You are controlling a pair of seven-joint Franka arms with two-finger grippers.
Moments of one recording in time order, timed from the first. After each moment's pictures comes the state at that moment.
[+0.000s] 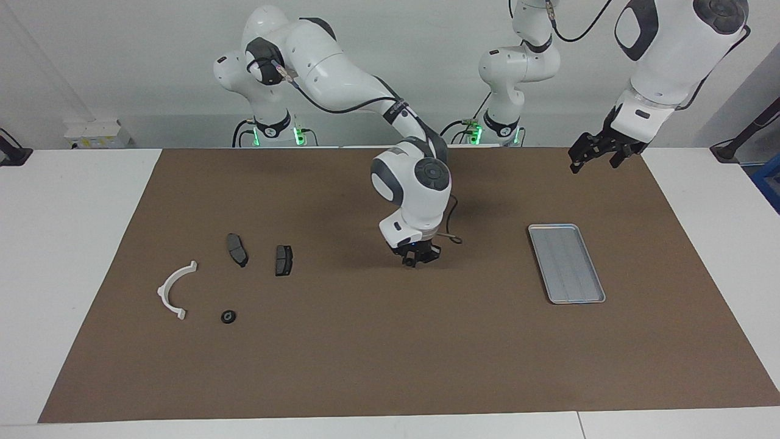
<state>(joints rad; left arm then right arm) 0.04 -0.05 -0.10 -1.69 -0.01 1.56 -0.14 0.52 0.72 0.00 -1.17 -0.06 1.83 0.79</state>
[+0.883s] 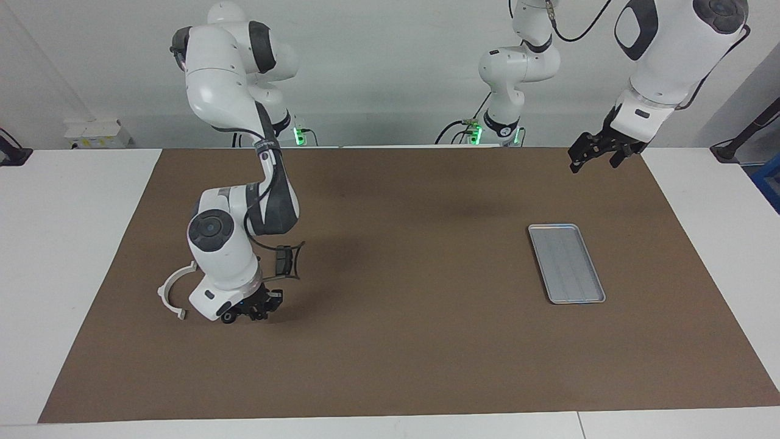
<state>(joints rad) 0.04 -0.05 -0.10 -1.69 -0.01 1.56 -0.14 0.10 0.66 0.00 -1.47 -0.06 2.17 0.04</state>
